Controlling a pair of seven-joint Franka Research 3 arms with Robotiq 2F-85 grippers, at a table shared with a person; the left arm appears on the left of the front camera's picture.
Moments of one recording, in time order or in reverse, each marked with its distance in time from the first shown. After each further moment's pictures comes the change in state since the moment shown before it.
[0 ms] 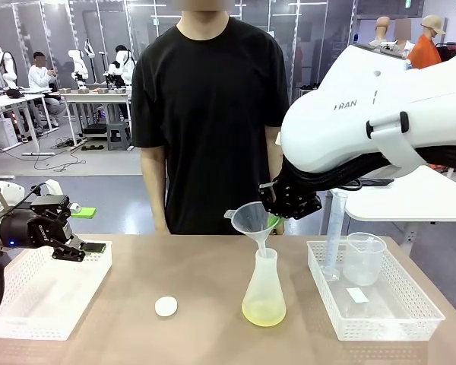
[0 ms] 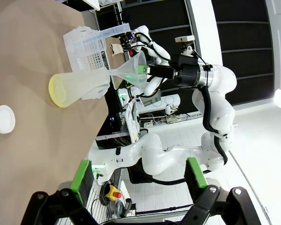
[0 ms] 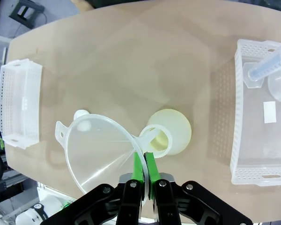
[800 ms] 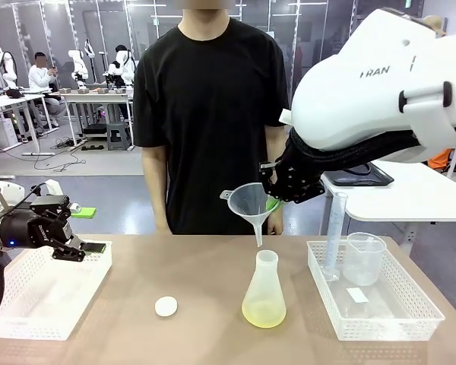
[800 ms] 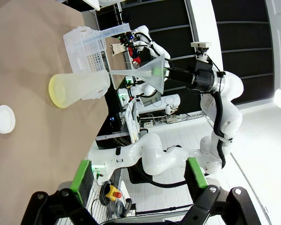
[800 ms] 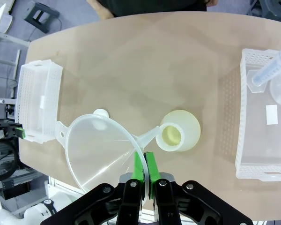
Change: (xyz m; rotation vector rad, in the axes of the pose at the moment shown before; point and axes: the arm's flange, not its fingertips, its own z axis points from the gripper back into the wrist) left arm 0.000 0.000 0.000 0.000 0.000 0.000; right arm -0.010 0.009 0.043 0.062 -0.049 0.015
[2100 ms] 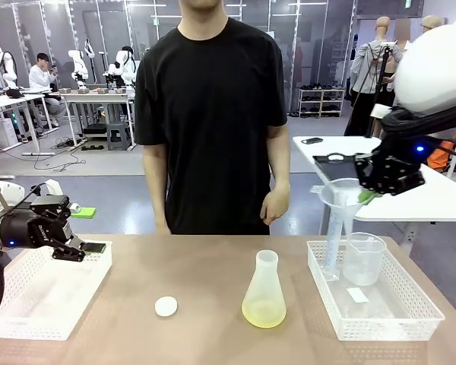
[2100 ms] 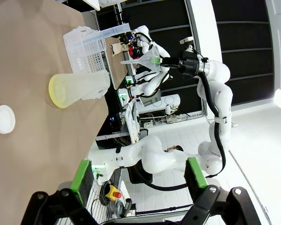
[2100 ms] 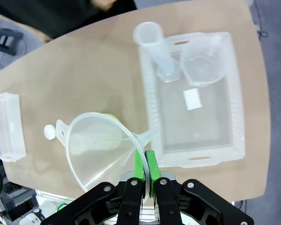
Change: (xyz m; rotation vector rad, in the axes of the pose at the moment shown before) left arm 0.000 0.000 0.000 0.000 0.000 0.000; right arm 0.038 -0.158 0.062 -0.144 0.019 -0.171
